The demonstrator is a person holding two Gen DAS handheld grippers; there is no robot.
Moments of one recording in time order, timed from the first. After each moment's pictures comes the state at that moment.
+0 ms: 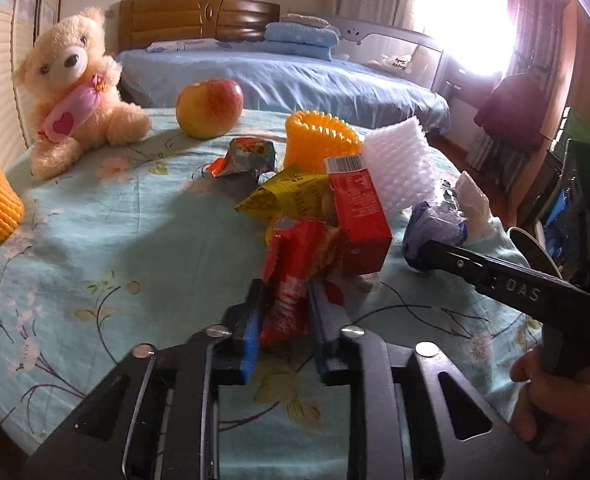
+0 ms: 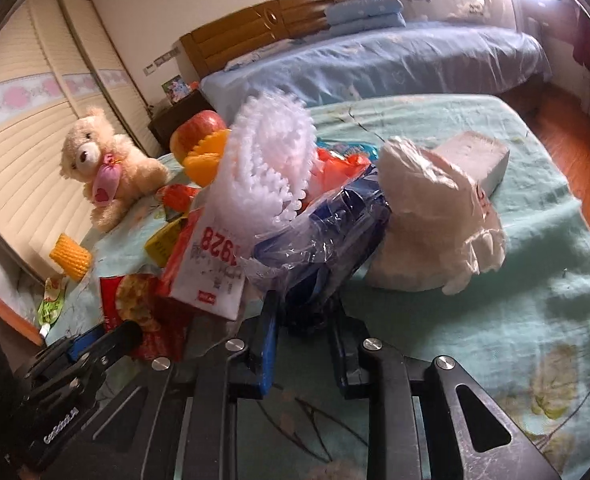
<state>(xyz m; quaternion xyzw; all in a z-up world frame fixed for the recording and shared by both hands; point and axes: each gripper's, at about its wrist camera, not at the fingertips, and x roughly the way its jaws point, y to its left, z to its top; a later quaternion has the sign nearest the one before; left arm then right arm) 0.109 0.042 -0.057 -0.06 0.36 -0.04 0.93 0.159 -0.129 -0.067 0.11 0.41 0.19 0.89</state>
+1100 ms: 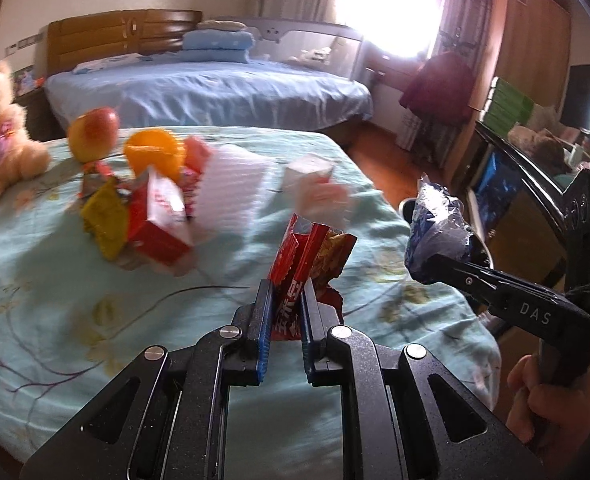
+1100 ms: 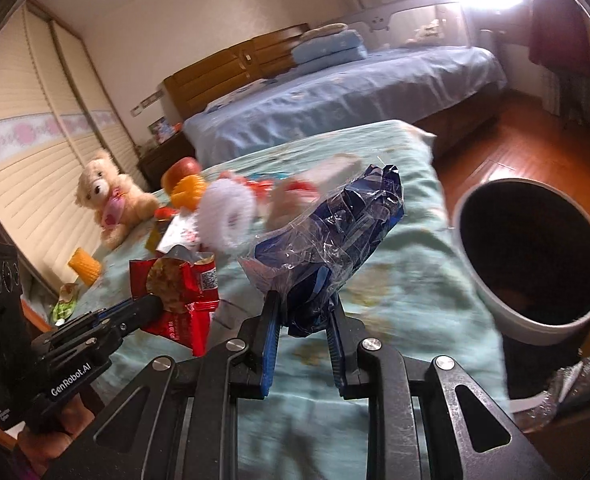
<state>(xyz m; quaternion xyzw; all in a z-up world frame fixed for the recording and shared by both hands) 0.080 -0.060 -0.031 -0.03 0.35 -0.17 0.92 0.072 -0.237 -0.039 0.14 0.36 0.13 0.91</state>
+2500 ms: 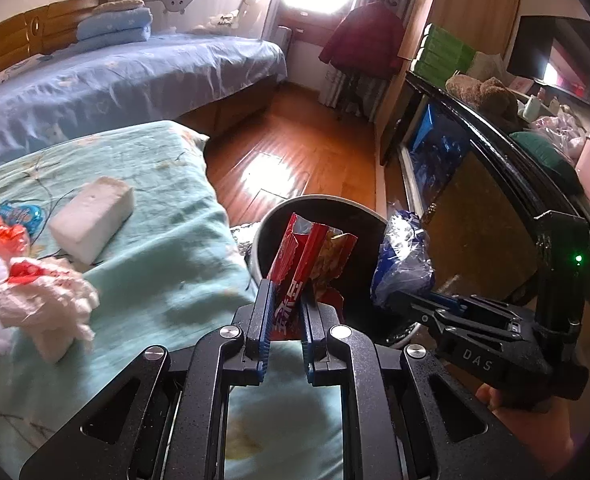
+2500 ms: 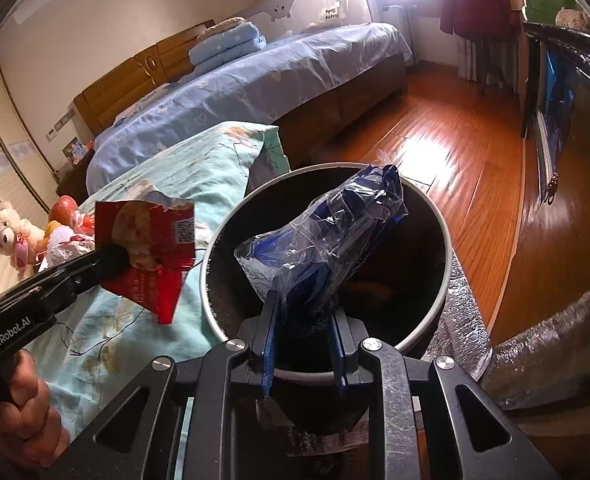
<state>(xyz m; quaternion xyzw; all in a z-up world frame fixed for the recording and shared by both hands) 0.157 -0.243 -0.031 0.01 0.39 -0.30 0.87 0.093 -0.397 -0.074 0.16 0.41 0.00 0.90</state>
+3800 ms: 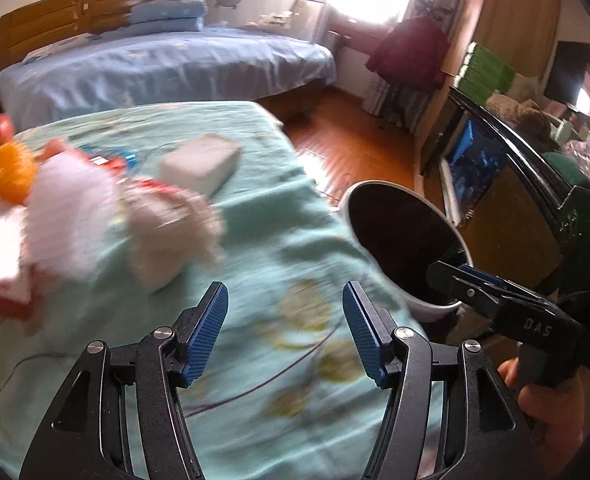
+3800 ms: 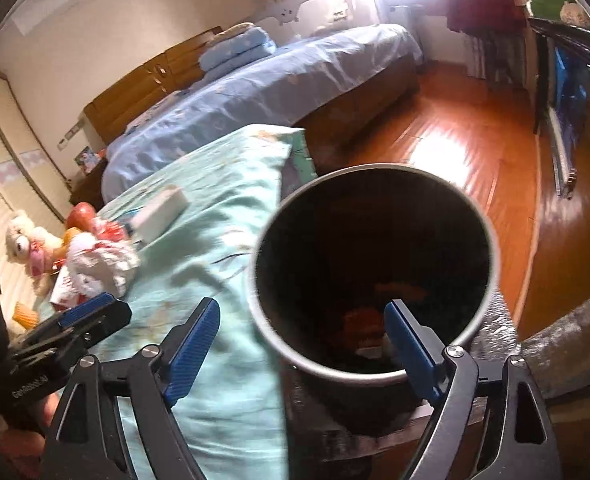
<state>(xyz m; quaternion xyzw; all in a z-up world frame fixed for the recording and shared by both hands) 0.137 -0.152 -0.046 -0.02 0.40 -0.22 0.89 0.096 -0.365 -0.068 0.19 0.39 0.02 0.90</state>
